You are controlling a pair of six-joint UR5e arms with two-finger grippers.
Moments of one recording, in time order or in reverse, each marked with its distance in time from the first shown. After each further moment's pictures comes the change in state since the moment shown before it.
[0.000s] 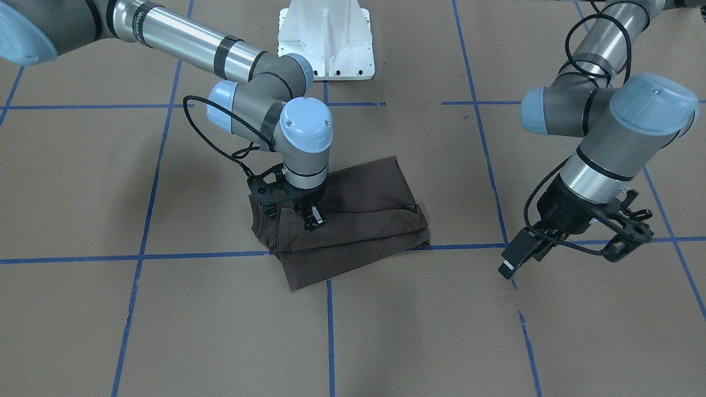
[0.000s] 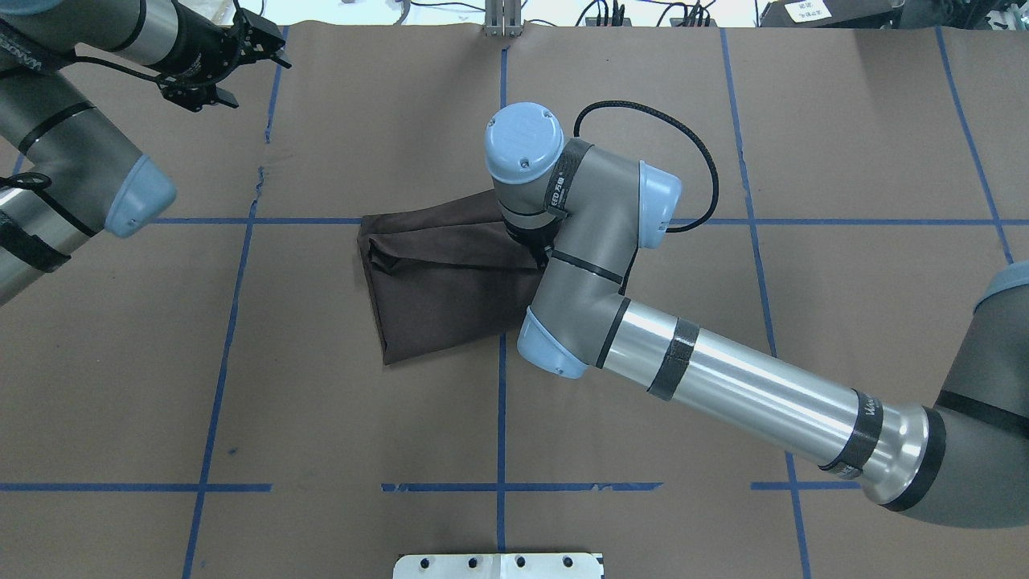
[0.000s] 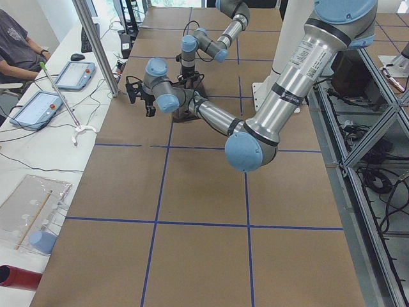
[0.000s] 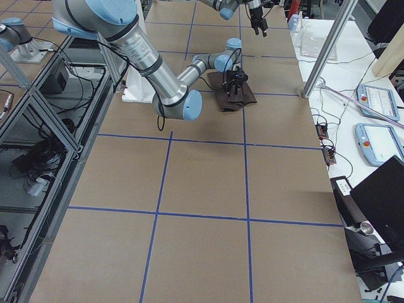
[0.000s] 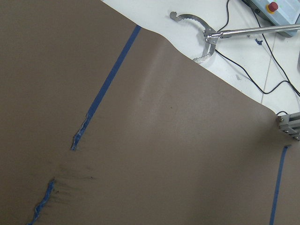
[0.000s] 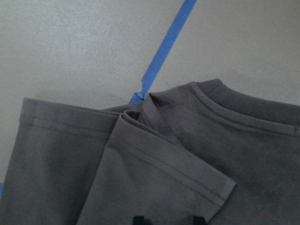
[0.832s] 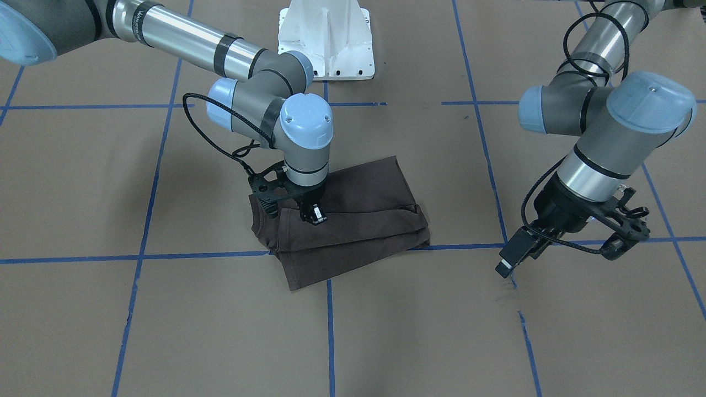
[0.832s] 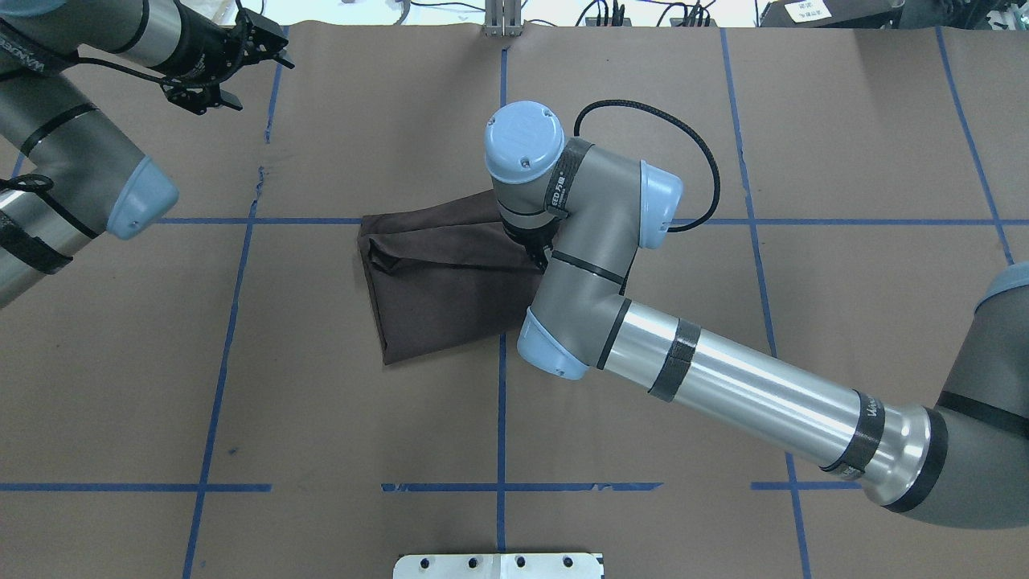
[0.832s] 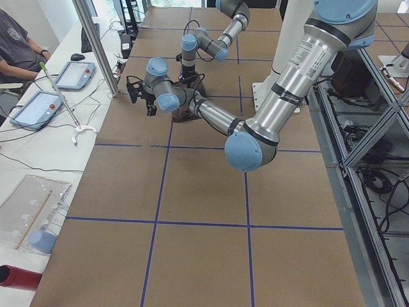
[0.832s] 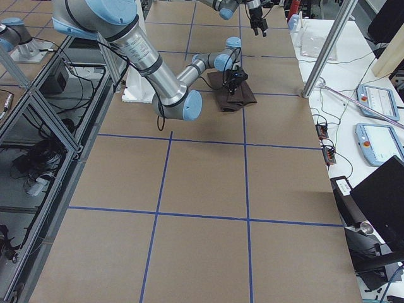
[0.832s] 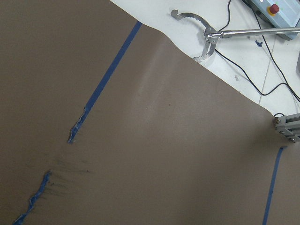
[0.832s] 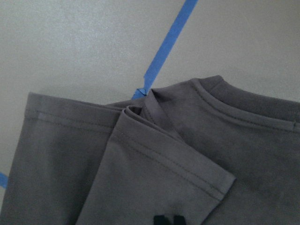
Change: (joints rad) left arm 0.004 -0.001 -0.003 -0.001 -0.002 -0.032; right arm 0.000 -0.004 0.009 0.006 0.001 -0.007
